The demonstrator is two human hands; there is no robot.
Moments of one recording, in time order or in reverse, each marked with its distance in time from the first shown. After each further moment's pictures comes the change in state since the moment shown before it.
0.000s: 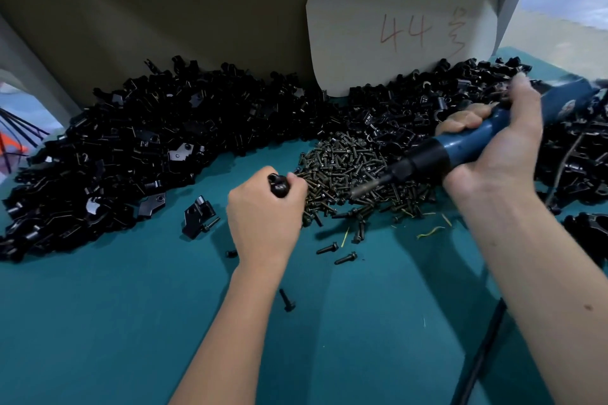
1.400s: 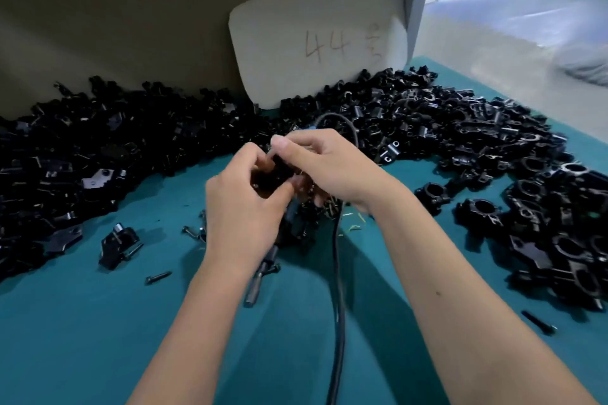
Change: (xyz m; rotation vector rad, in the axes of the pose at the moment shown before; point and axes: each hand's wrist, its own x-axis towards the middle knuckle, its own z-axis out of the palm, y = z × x) left_hand -0.012 0.066 0.012 -0.238 -0.201 0.269; right_hand -0.012 0.006 0.002 -1.402 -0.781 -0.010
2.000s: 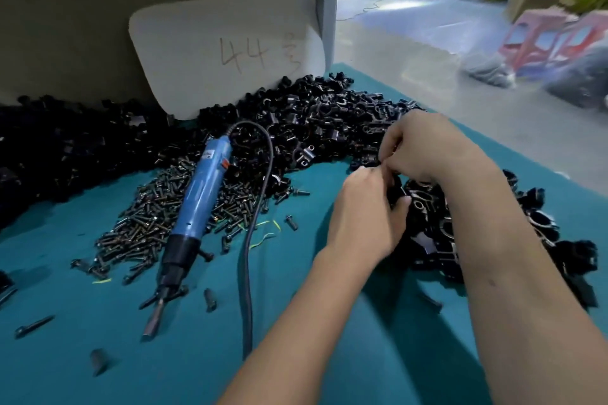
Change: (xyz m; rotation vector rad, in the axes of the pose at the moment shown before) left_hand -0.051 0.123 0.193 -0.069 -0.506 0.210; right_hand -0.092 0.016 -0.179 -0.950 0.374 0.561
